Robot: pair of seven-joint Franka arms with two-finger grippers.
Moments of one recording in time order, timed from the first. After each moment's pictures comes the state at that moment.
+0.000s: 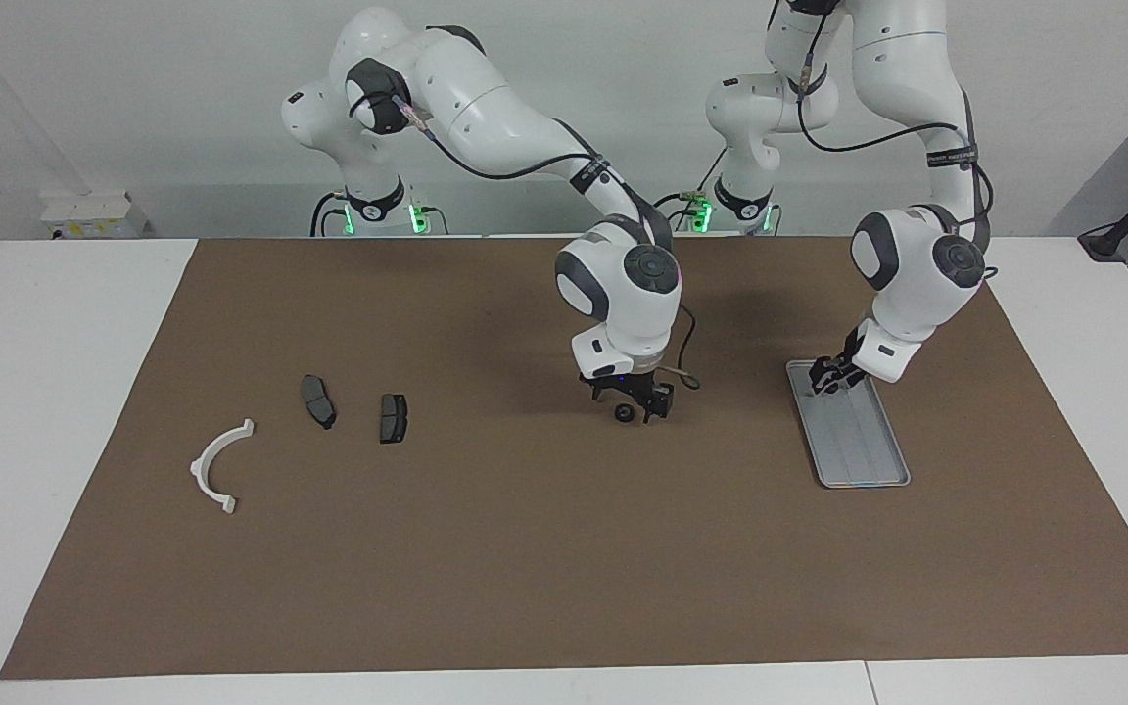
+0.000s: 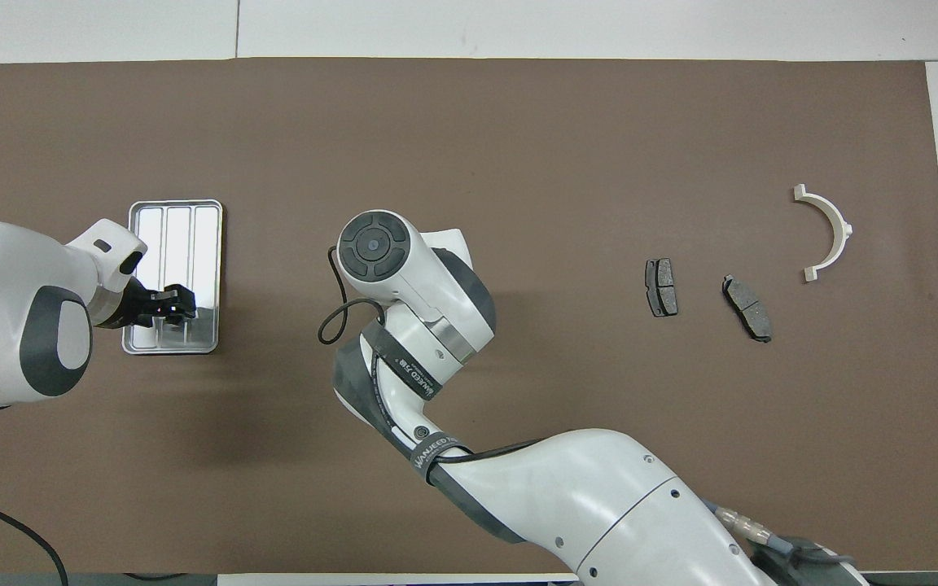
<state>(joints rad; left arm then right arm) -0.02 0.16 0.04 -2.22 -0.07 2.30 -0.06 0.73 0.77 -0.01 -1.30 -0.01 2.06 1.24</state>
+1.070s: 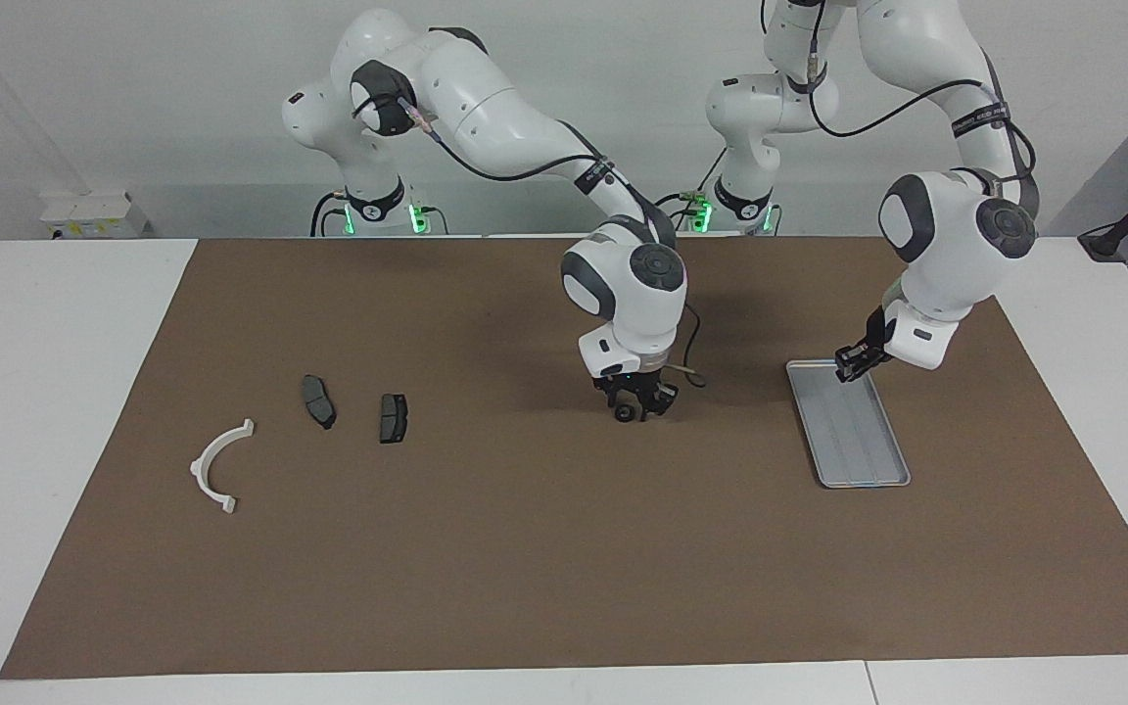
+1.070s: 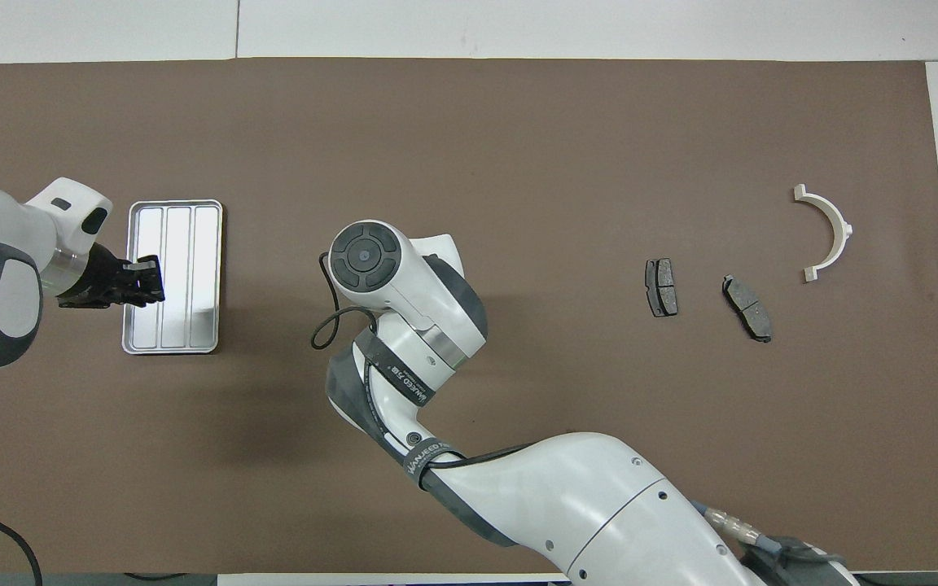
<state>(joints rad) -0.05 0.12 0.02 -1.99 -0.07 2.03 -0.28 0.73 0.77 -0.02 -1.29 -0.01 2.08 1.24</state>
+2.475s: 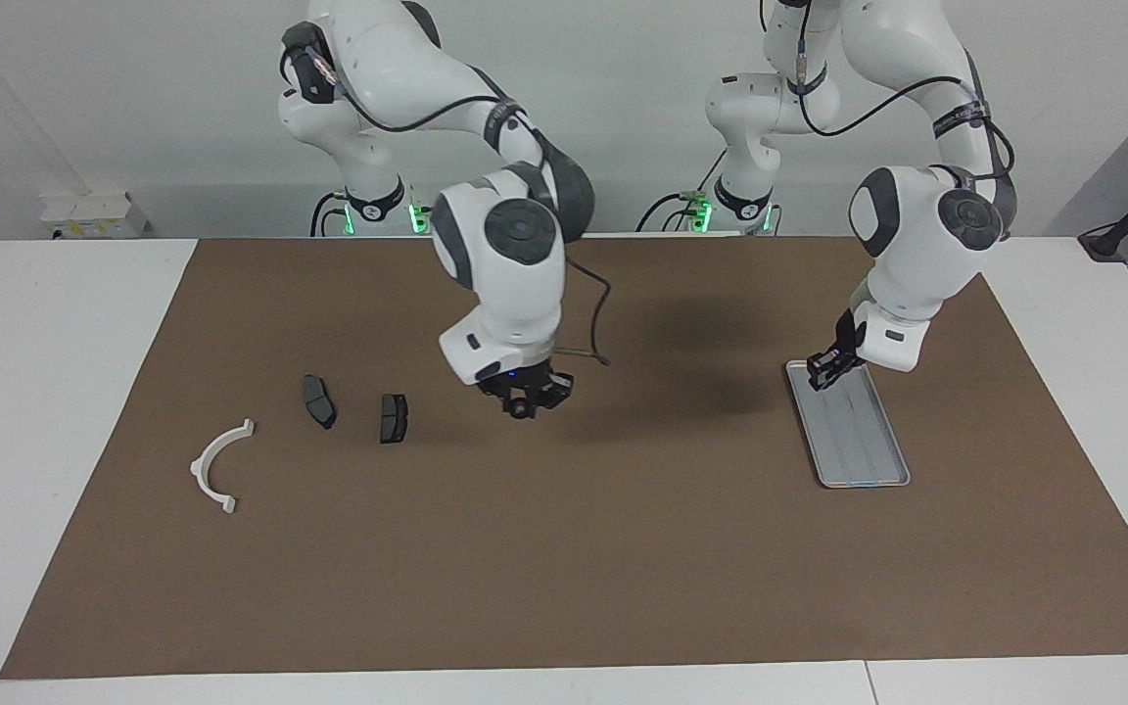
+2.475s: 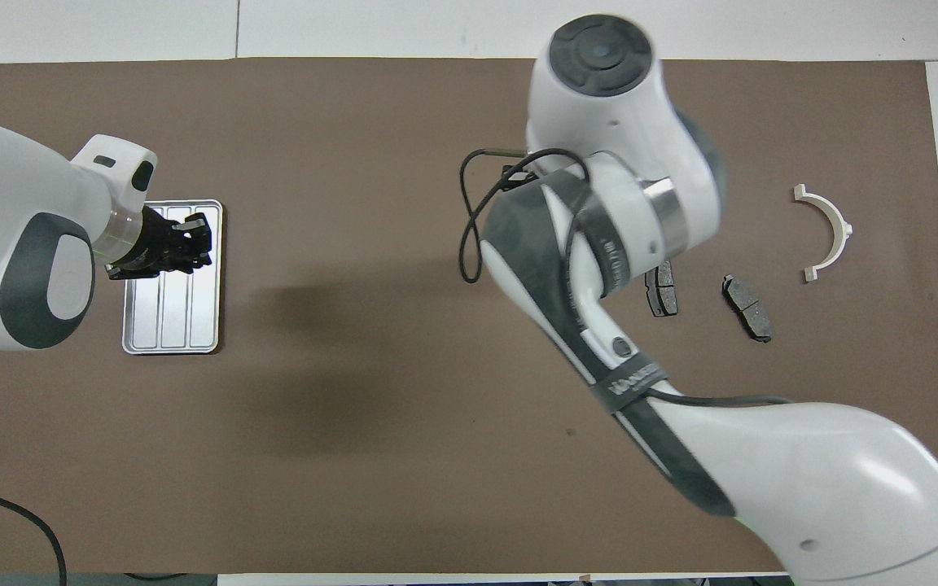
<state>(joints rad) -0.16 0.15 0.01 -1.90 -0.08 2.03 -0.49 0.41 0.53 -0.03 -1.20 -0.02 1.69 0.55</state>
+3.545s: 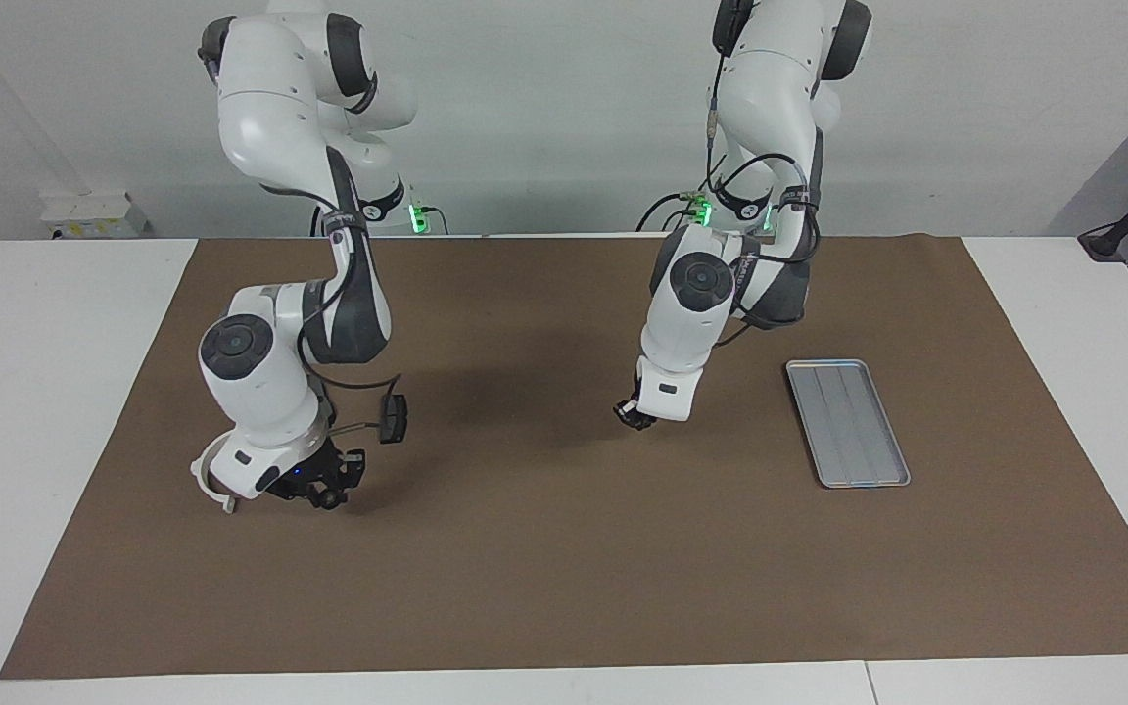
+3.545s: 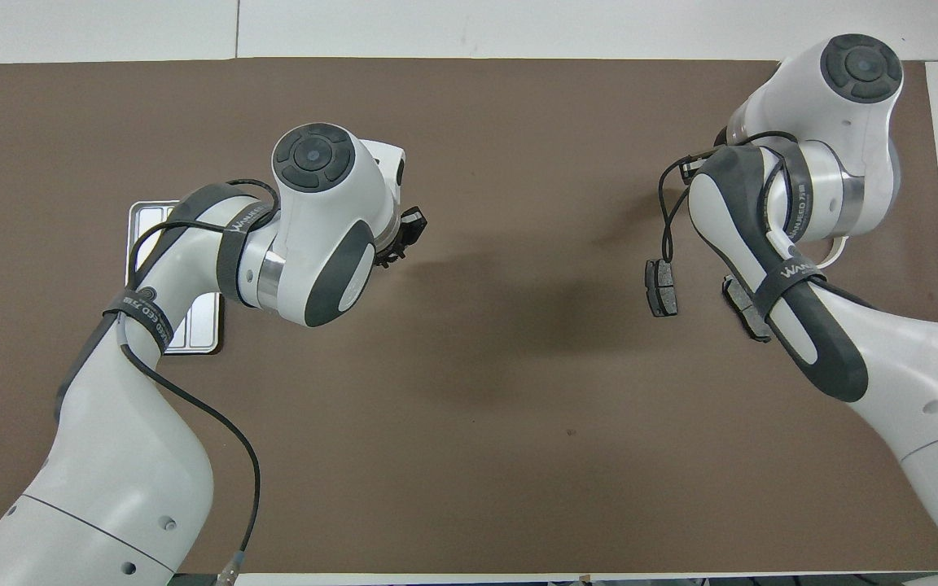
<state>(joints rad) -0.53 0.47 0.01 -1.63 -0.09 2.12 -0.95 0.05 0.62 -0.03 -1.54 -0.02 2.26 -0.17</state>
